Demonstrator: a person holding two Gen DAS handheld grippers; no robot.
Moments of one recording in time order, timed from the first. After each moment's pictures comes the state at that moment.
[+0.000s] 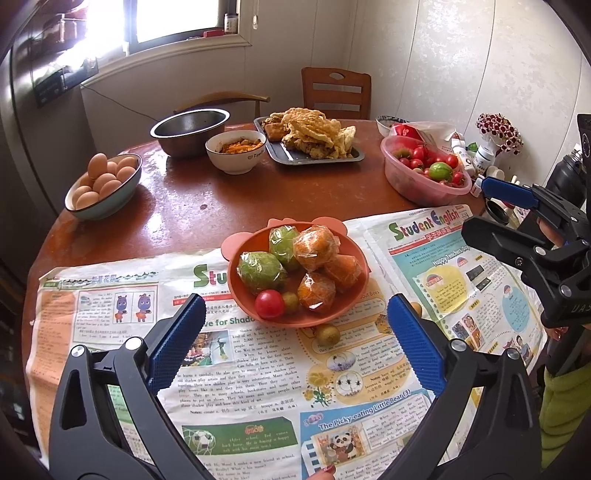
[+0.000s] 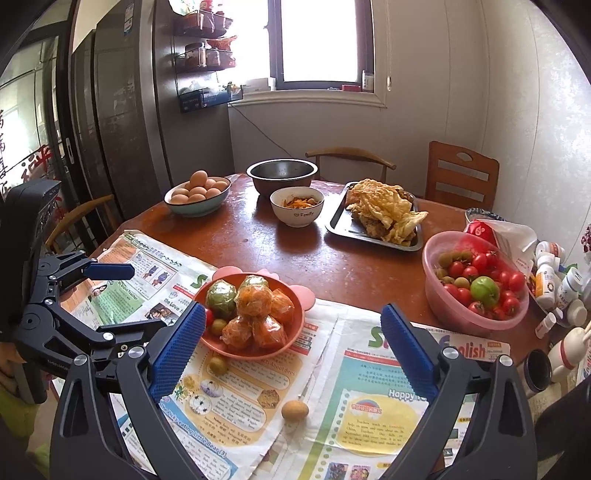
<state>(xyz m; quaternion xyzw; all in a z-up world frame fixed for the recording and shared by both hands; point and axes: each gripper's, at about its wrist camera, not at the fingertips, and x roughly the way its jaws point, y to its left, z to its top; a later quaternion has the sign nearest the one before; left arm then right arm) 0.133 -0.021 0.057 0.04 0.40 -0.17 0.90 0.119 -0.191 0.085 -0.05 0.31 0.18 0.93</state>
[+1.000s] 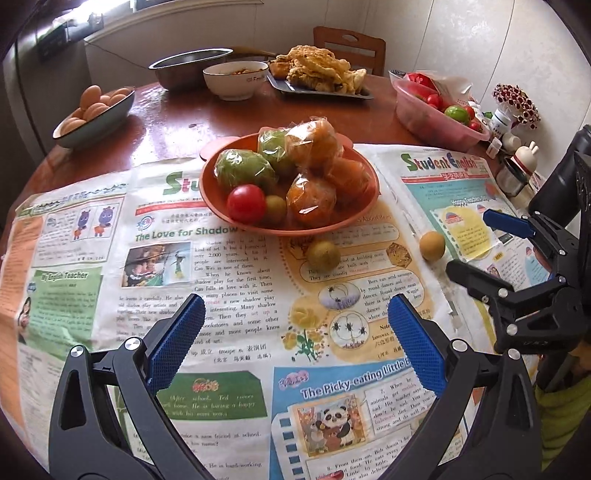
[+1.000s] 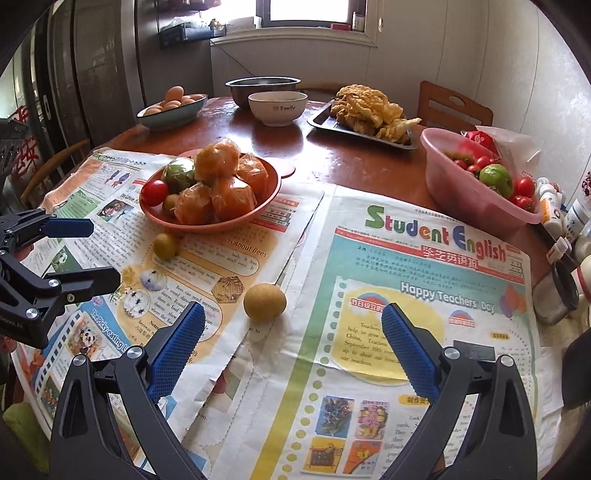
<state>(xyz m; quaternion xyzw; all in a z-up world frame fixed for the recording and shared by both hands) 0.119 -0.031 -0.024 0.02 0.46 -0.14 0.88 0.105 -0.201 -0.032 -0.08 0.40 0.14 0.90</state>
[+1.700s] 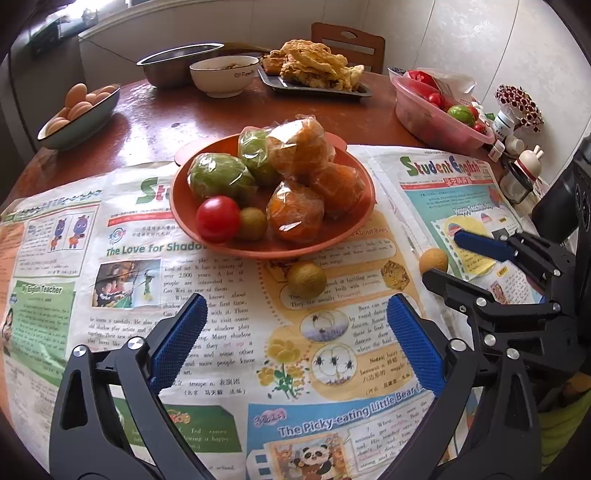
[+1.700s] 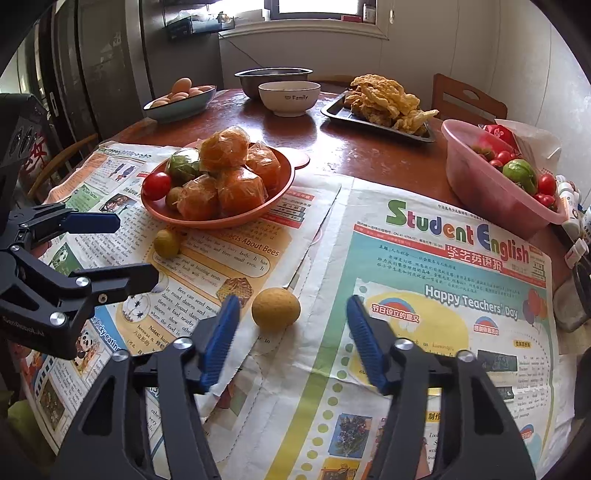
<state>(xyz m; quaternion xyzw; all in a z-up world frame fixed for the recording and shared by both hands) 0.140 -0.048 -0.034 0.01 0.47 -0.15 0.87 0.118 -0.195 -0.043 -0.08 0.42 0.17 0.89</state>
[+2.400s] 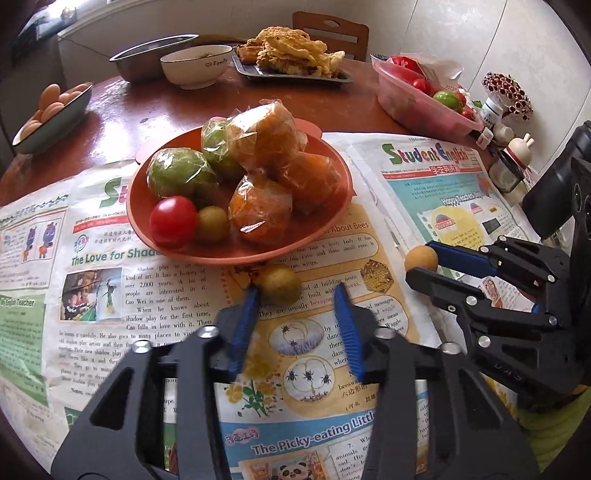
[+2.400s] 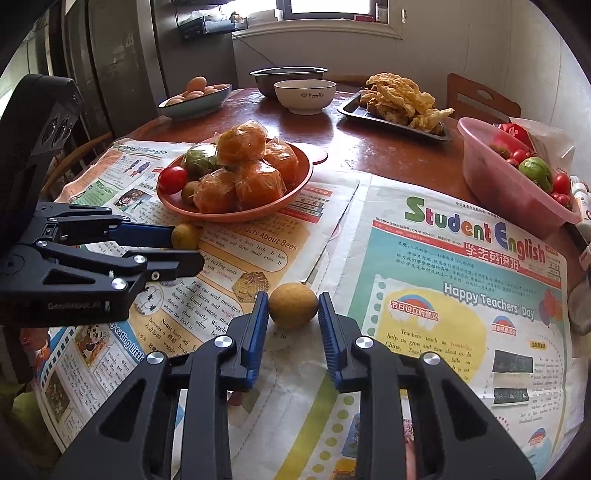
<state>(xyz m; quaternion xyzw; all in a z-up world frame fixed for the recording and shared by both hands) 0.148 -0.065 -0.046 0.02 0.48 -0.18 0.86 0.112 -0.192 -0.047 -0.07 0.42 0.20 0.89</state>
